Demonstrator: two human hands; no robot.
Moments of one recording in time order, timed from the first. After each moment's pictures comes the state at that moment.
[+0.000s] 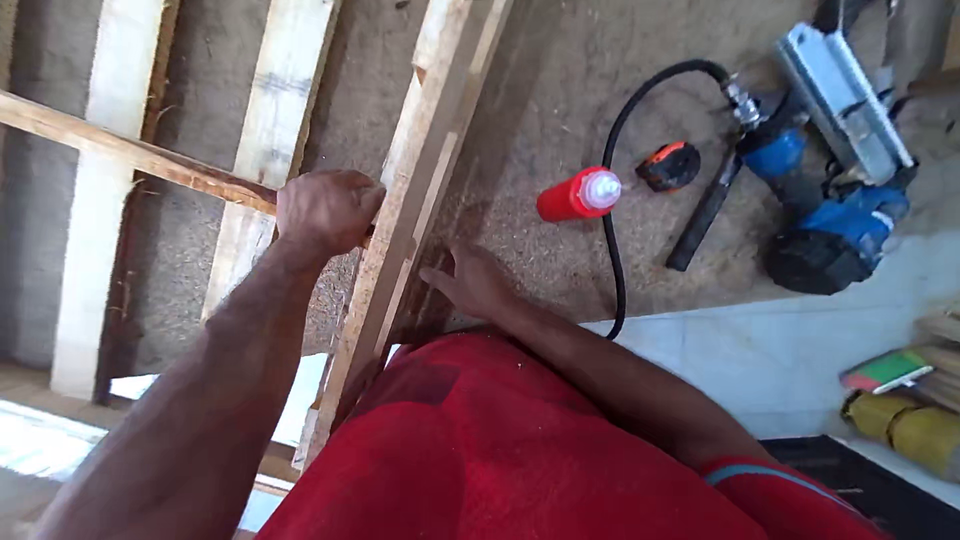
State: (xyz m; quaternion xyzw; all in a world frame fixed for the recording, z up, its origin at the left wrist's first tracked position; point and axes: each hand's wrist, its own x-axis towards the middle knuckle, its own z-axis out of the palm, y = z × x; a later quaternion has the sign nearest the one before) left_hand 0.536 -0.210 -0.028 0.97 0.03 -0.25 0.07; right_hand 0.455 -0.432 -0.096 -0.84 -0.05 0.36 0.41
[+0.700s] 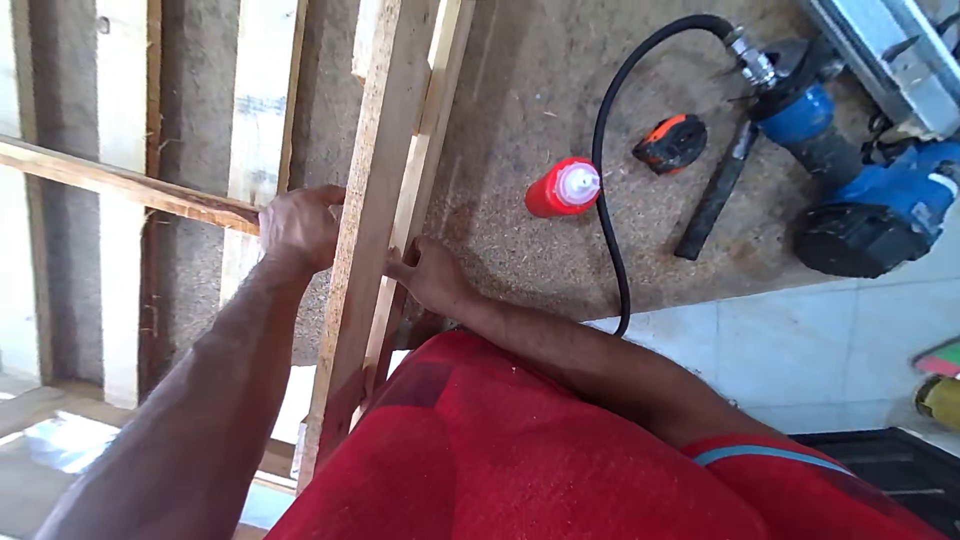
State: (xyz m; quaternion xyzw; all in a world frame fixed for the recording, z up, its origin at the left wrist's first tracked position) left_hand 0.539 -0.227 -0.015 0.96 0.07 -0.25 0.06; right_hand 0.474 -0.398 -0.098 -0.74 0.06 0.39 0.55
